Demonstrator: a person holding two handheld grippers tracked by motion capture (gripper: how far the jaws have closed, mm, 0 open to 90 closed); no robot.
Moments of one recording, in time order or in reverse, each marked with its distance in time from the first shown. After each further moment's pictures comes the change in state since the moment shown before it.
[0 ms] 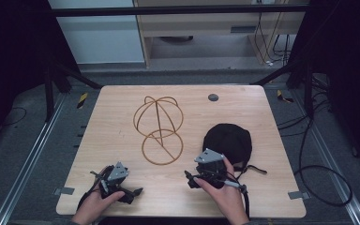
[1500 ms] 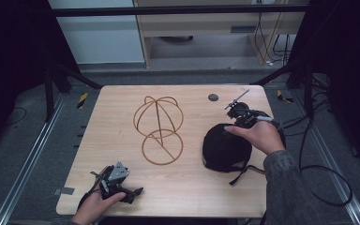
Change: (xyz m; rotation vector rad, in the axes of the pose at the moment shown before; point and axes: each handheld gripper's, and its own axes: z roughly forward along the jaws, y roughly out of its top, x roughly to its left) left arm -0.001 0.000 0.001 -0.003 0.008 -0.011; right arm -0.159 0.089 -0.019 0.431 0.013 0.007
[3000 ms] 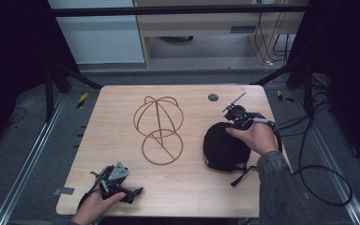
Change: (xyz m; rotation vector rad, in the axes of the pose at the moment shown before) left arm 0.000 0.000 0.000 0.000 0.000 0.001; right arm -0.001 -0.002 0.017 0.015 0.024 0.002
